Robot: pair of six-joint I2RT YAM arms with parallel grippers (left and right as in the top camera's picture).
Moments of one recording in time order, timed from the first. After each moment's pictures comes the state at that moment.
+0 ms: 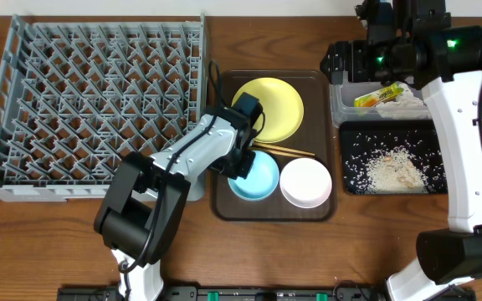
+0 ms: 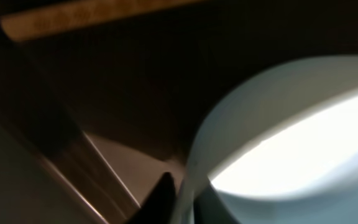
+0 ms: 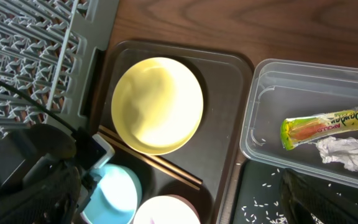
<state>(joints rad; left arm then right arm) -0.53 1.96 1.30 -0.95 0.06 -0.15 0.16 1.78 2.00 -1.22 -0.27 0.11</state>
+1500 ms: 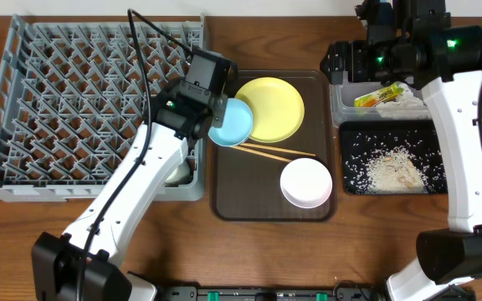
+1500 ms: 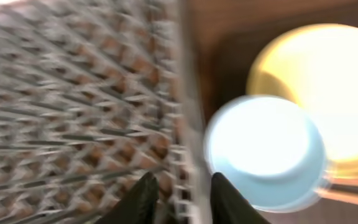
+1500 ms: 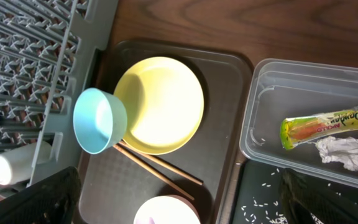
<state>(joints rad) -0.42 1.59 1.40 -0.79 -0.30 -0.13 0.16 1.78 2.00 -1.22 -0.27 0.11</state>
